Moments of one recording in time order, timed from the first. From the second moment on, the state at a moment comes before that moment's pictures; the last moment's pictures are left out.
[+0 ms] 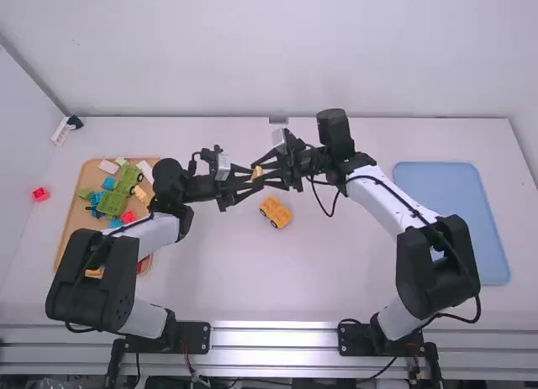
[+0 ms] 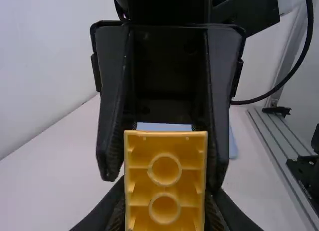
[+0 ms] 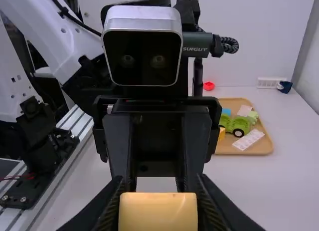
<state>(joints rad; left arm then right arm) -0.11 1.55 0.62 1.04 1.25 -0.16 0.37 1.71 1.19 -0.06 -1.34 -0.50</state>
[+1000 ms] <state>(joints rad) -0.07 1.56 0.61 0.80 1.07 -0.13 0.32 1.61 1.19 -0.57 -0.39 -0.27</state>
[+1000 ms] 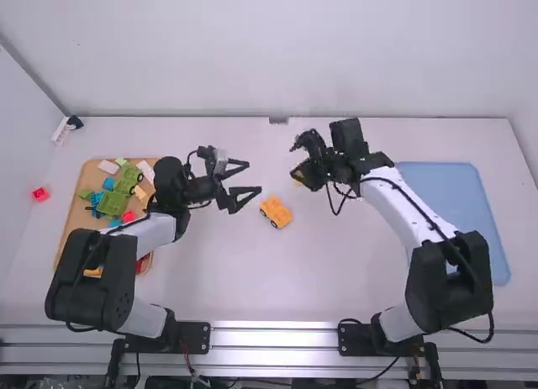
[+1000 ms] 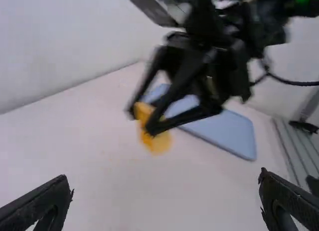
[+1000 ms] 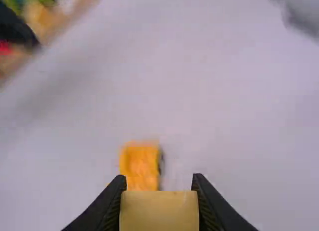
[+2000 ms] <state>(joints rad) -0.07 1.56 0.73 0.39 0.75 0.03 0.34 1.96 1.23 -0.81 -0.19 0.57</state>
